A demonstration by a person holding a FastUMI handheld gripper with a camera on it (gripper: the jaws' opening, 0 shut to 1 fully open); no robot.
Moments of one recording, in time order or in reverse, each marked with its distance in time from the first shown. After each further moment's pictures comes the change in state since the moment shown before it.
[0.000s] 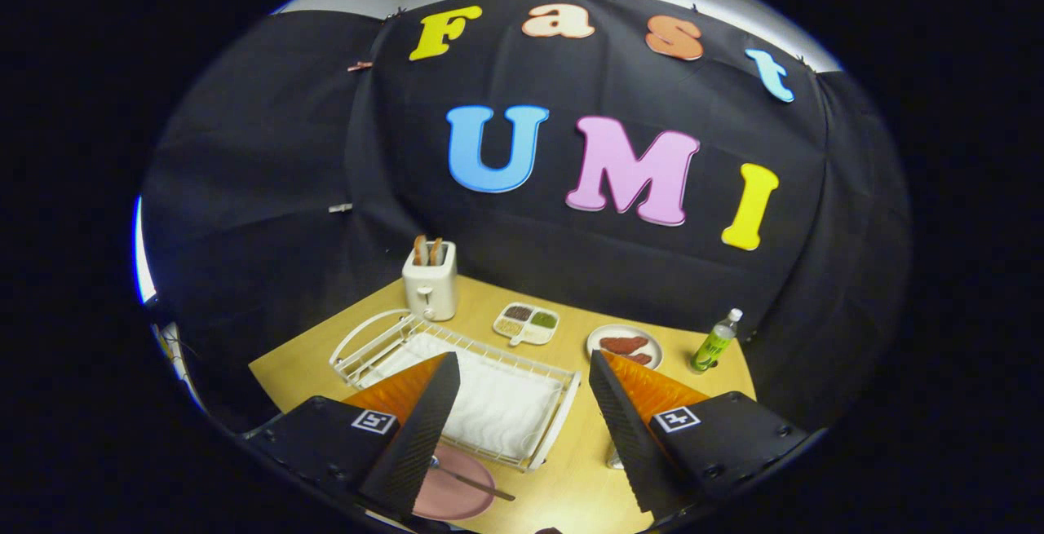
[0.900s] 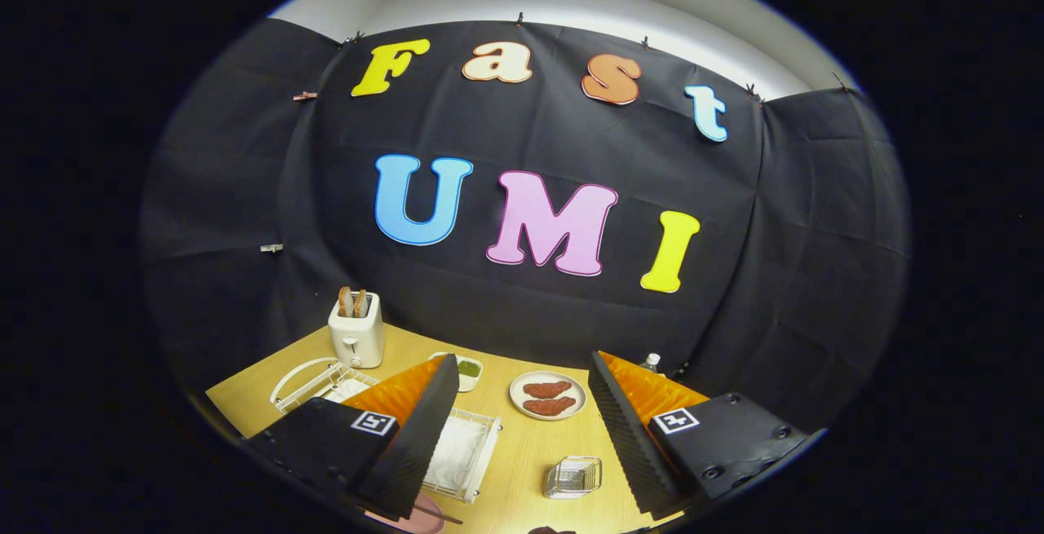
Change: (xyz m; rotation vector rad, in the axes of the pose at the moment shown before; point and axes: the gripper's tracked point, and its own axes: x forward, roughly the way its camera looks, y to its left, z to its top) arm -0.010 -0.064 0.049 -0.025 -0.113 -0.192
